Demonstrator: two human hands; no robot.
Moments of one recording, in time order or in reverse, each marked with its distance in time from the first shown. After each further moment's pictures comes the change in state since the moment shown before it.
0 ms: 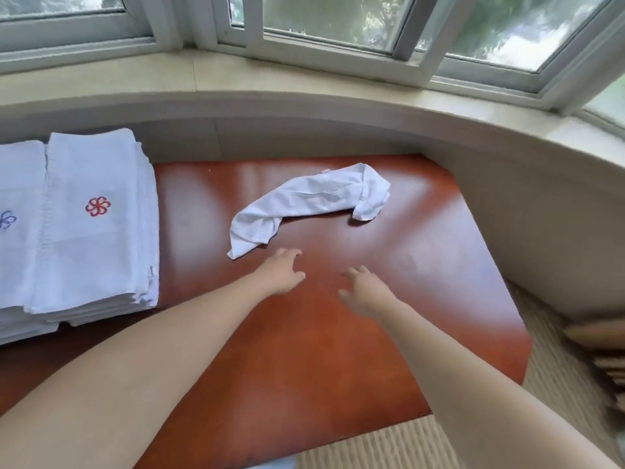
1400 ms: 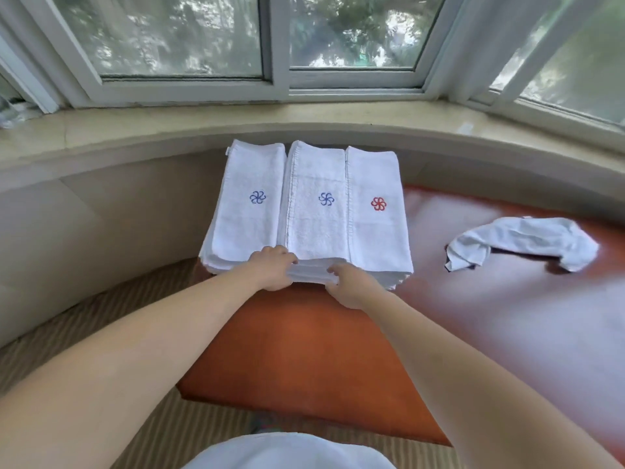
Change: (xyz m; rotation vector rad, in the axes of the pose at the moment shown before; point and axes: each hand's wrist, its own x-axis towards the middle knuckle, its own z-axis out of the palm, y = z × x) left_hand -0.353 -0.480 -0.195 0.263 0.061 -0.204; right_hand -0.109 -0.567 0.177 -0.085 -0.092 -0.351
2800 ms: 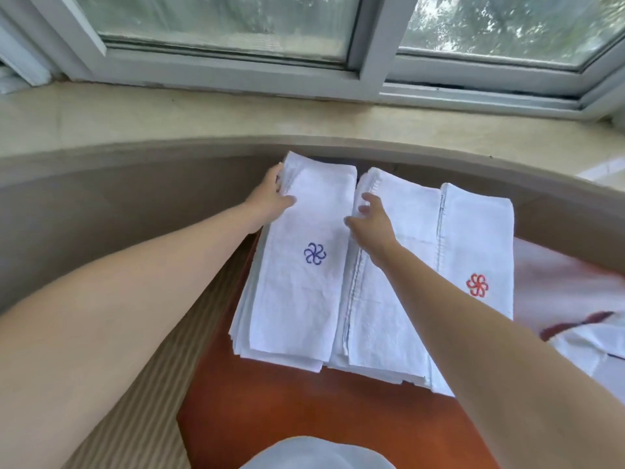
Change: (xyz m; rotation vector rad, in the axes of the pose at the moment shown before) left_hand 0.230 -0.244 -0.142 -1.102 0.319 -0.254; right_hand 0.330 -0.140 -0.098 0.709 0.192 0.094
